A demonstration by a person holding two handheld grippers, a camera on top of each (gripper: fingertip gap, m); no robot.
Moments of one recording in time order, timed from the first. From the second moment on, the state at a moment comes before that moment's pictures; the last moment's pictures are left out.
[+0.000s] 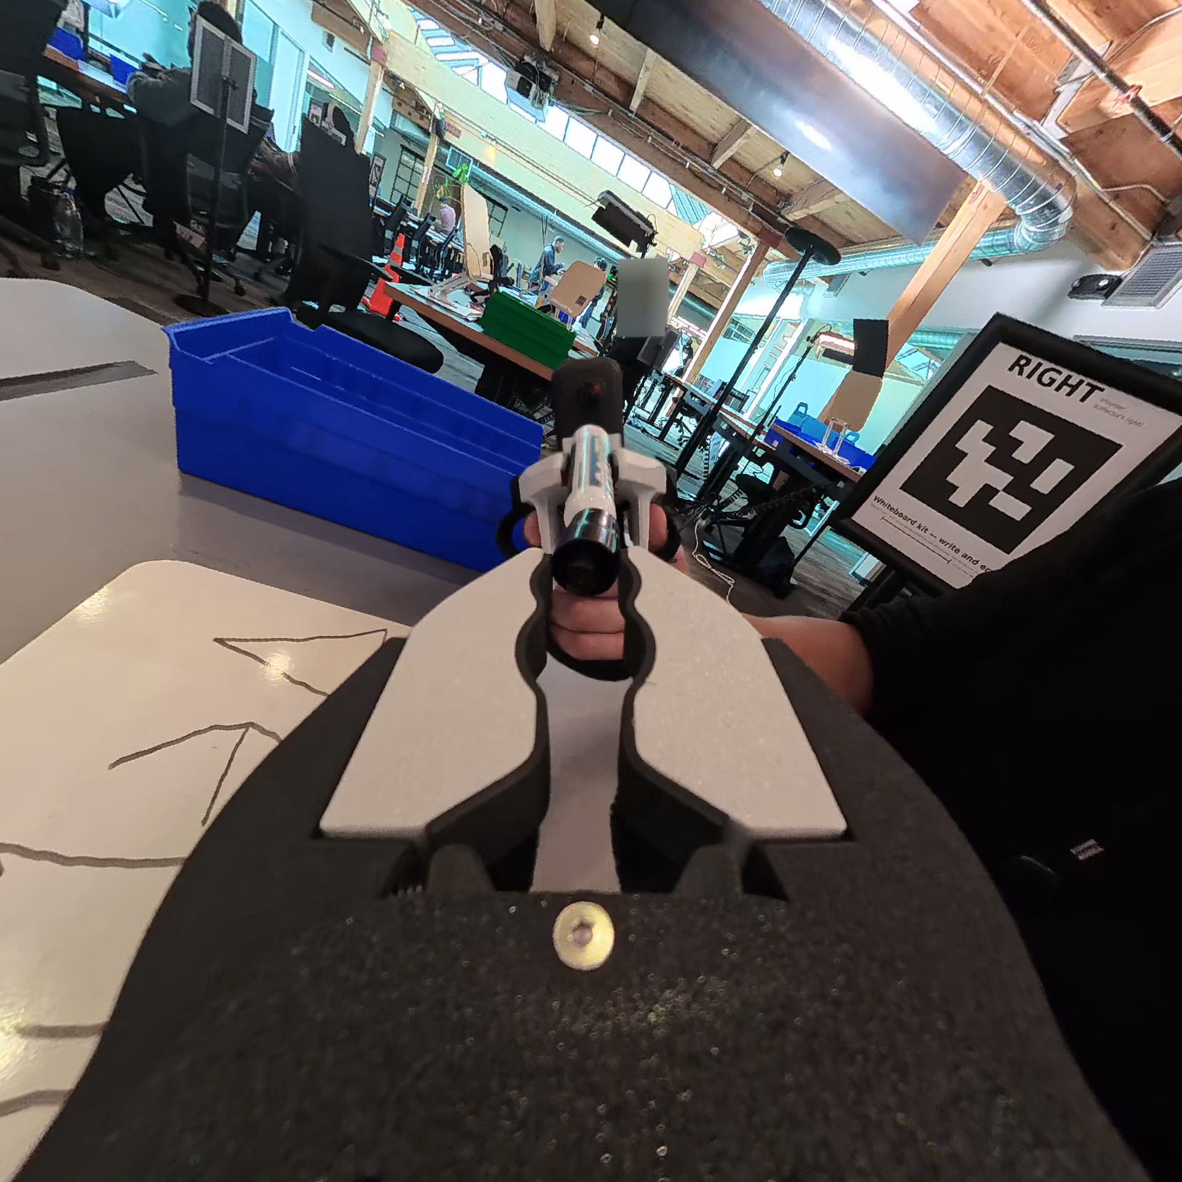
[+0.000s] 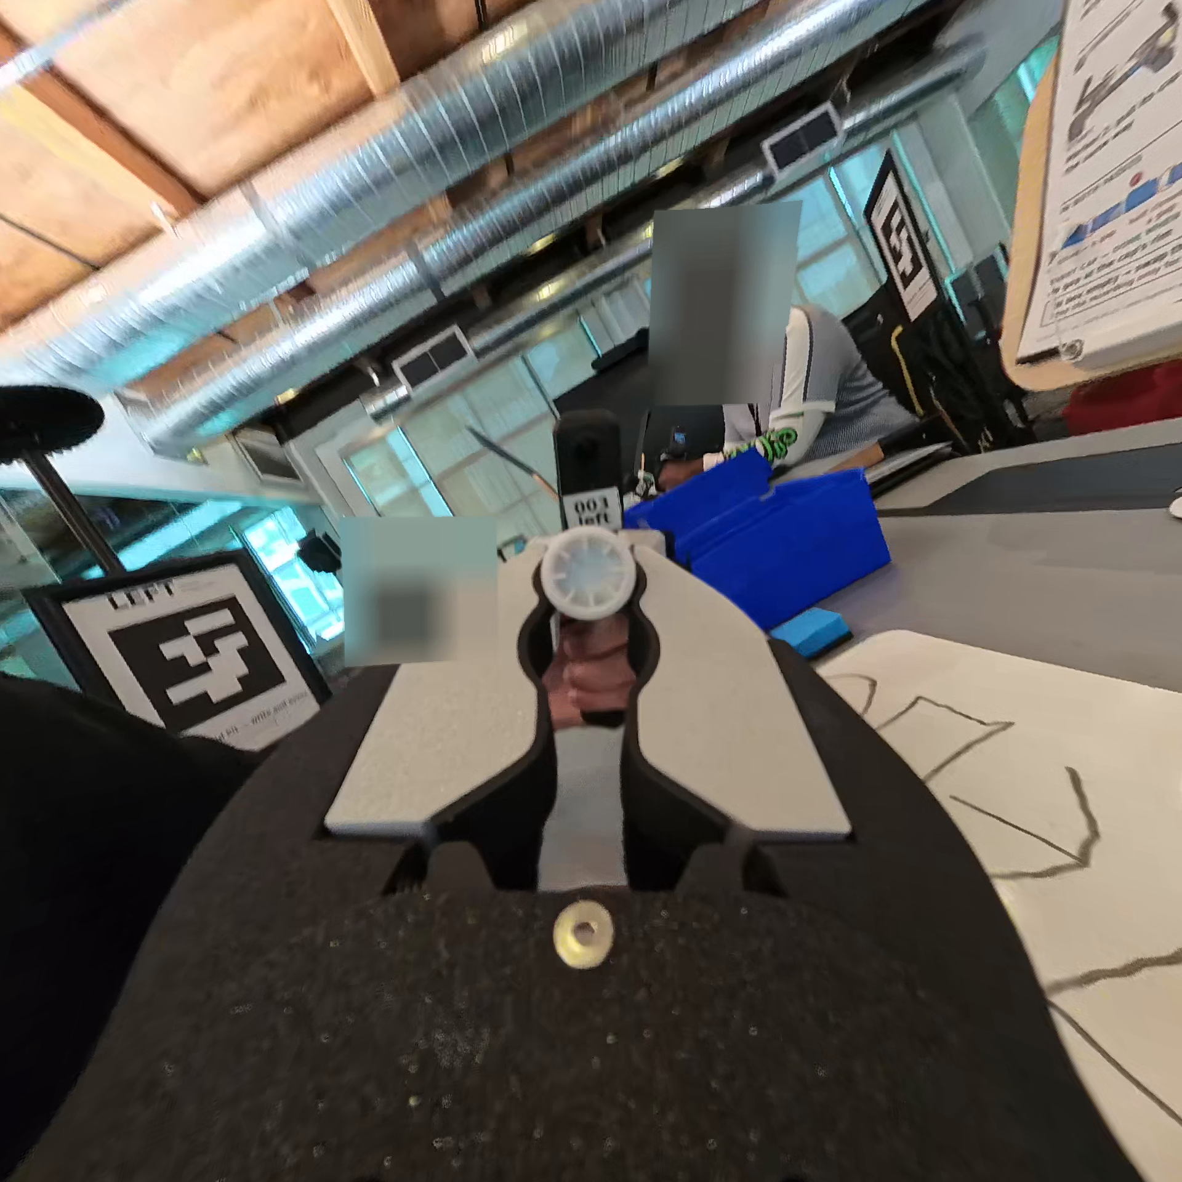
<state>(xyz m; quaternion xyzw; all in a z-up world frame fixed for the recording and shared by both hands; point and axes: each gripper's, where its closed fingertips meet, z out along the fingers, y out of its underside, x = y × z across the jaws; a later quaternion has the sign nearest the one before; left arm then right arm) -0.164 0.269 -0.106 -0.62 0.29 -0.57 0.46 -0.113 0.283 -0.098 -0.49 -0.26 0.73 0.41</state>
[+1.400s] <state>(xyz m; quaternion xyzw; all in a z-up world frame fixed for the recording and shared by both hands) -0.168 0.266 -0.128 -0.63 0.25 -0.60 0.42 -0.118 0.270 -0.133 -0.55 -0.36 0.66 0.36</state>
